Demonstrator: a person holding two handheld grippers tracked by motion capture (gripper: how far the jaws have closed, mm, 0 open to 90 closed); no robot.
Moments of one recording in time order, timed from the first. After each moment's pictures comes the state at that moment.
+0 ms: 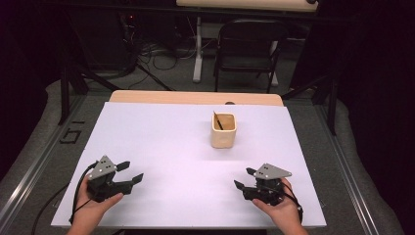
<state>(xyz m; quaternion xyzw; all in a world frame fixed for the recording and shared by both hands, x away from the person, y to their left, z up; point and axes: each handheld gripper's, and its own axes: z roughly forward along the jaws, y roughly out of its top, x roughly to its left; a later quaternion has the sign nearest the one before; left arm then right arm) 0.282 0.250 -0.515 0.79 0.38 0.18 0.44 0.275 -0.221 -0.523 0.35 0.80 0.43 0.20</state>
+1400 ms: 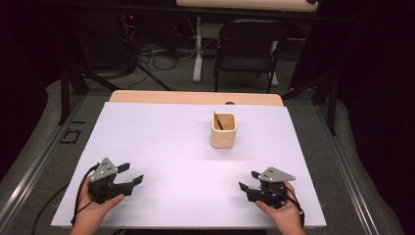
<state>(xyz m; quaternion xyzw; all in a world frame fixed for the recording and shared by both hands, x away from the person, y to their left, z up) 0.282 0.251 -0.524 0.80 0.38 0.18 0.43 0.274 -0.236 -0.545 0.39 0.79 0.43 0.20</state>
